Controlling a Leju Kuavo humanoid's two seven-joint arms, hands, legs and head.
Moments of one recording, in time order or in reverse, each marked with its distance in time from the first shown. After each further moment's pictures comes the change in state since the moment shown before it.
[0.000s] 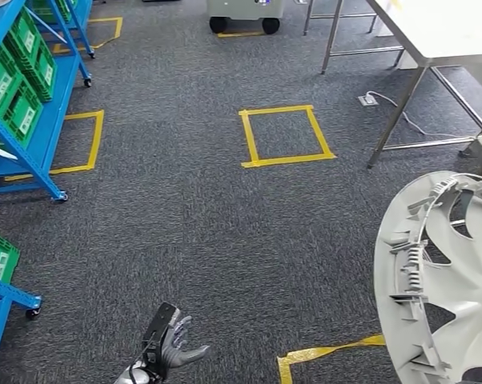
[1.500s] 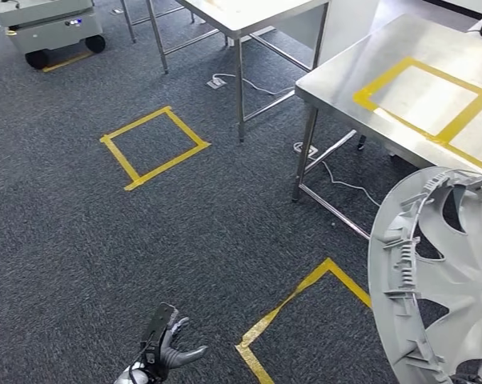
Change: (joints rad) left arm 0.006 0.009 0.001 -0.003 0.024 0.014 0.013; right arm -0.052 -0.053 0.008 0.020 0.000 0.028 0.038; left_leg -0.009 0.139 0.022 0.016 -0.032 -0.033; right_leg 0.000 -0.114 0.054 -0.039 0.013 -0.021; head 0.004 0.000
